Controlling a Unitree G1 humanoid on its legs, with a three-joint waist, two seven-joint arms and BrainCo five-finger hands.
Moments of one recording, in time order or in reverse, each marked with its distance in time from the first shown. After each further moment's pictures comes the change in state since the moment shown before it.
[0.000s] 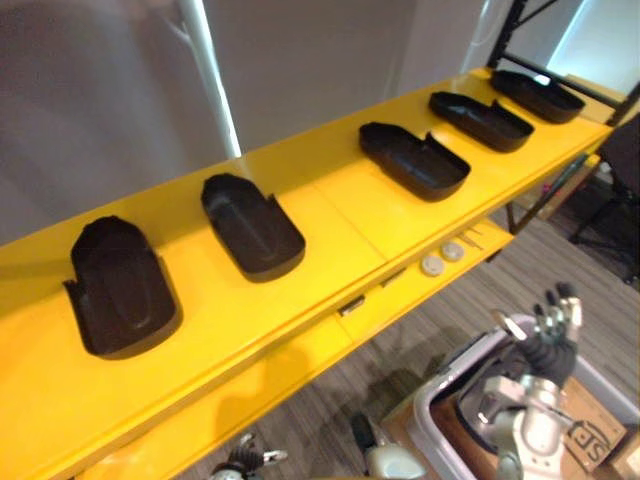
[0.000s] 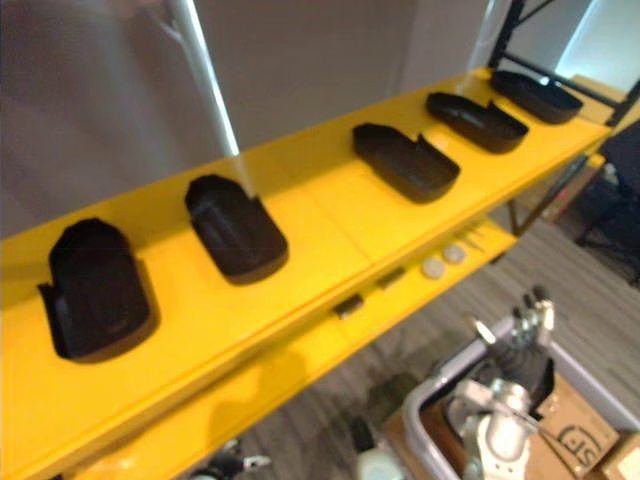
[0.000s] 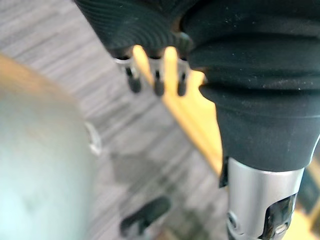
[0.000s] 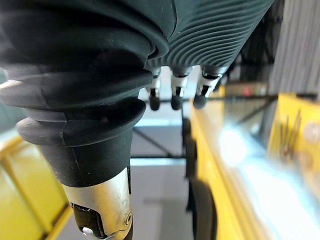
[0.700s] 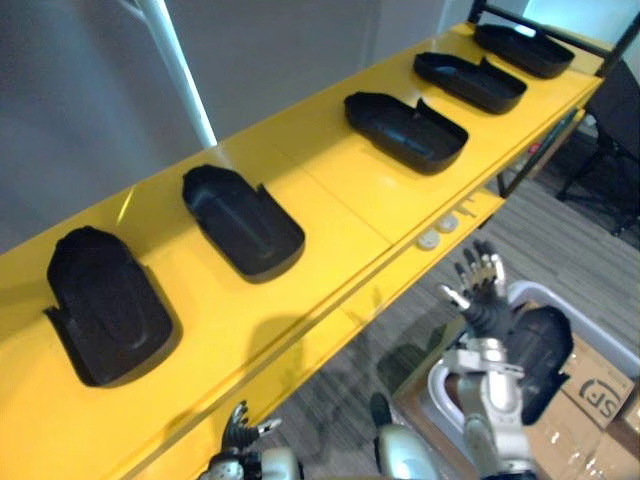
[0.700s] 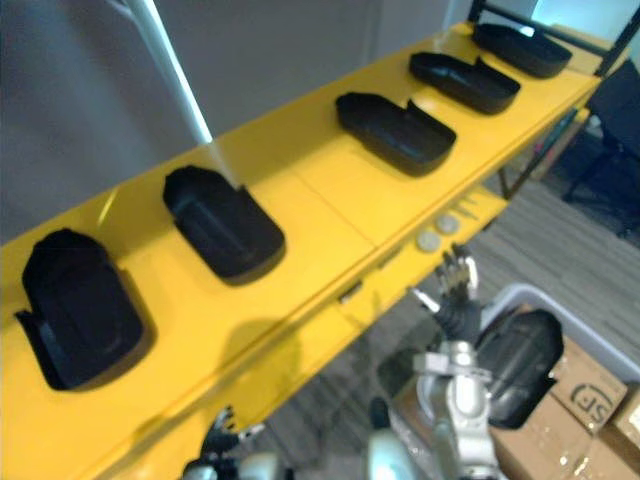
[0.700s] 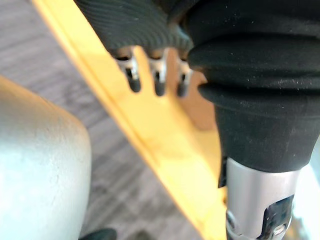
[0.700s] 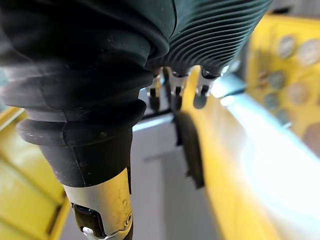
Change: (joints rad) left arm 0.028 -0.030 0.009 -0.127 0.025 -0.178 0.043; right arm 0.014 0.107 0.142 0.029 0.168 -0.060 0.105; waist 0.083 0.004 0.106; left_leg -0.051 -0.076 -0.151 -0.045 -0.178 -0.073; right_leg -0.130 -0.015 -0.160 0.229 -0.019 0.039
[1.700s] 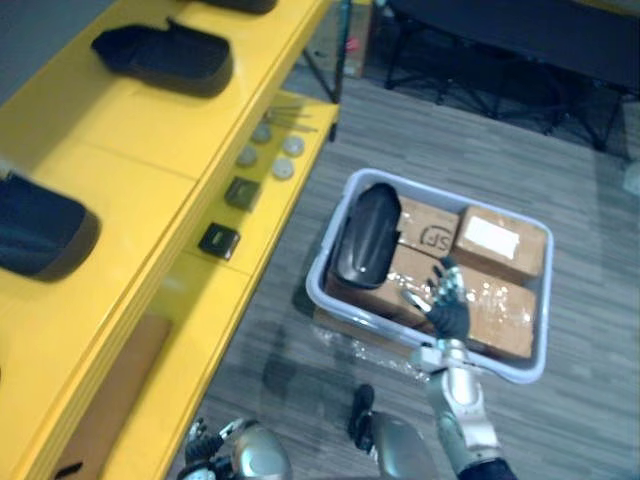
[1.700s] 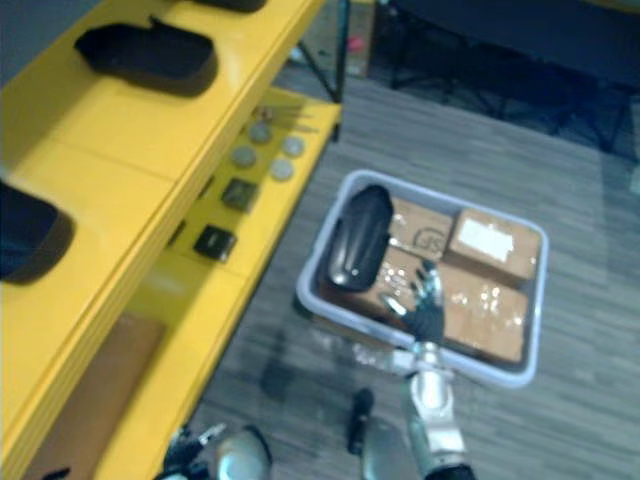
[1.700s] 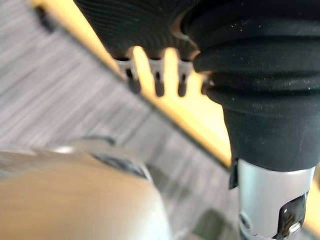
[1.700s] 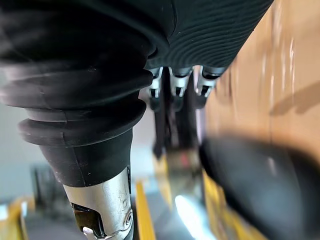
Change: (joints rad) left arm 0.057 0.005 0.156 0.080 -0.129 -0.017 0.151; right arm -0.103 -0.041 0.014 0.141 -0.086 0.070 -0.237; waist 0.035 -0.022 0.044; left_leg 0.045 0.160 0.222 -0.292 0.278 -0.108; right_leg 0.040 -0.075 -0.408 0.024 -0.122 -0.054
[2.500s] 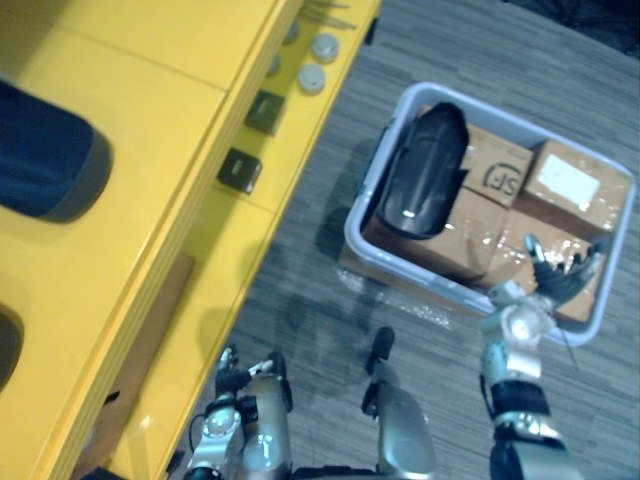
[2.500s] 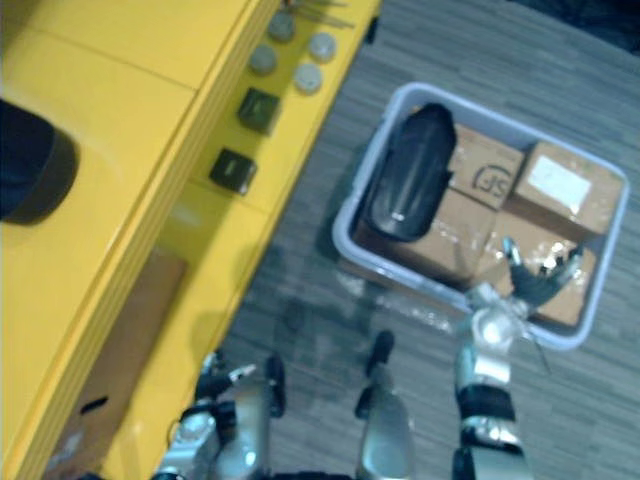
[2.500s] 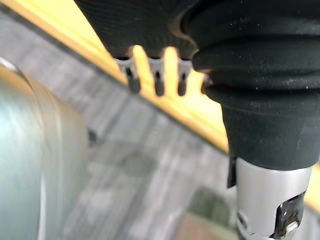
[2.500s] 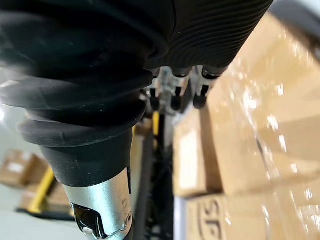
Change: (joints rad) left arm -0.228 0.029 -0.115 -0.104 0.031 -0.032 -0.028; right arm -0.566 -0.205 -0.331 0.490 0.120 0.064 -0.296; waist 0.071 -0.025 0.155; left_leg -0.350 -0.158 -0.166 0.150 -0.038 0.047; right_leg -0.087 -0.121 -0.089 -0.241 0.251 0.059
